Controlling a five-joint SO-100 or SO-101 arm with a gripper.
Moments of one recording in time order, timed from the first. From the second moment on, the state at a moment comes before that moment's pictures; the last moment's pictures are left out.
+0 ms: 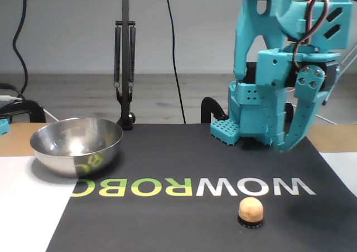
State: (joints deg) arm -0.1 88.5 84.5 83.8 -57.5
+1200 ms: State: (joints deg) arm 5.9 82.4 84.5 83.8 -72.8
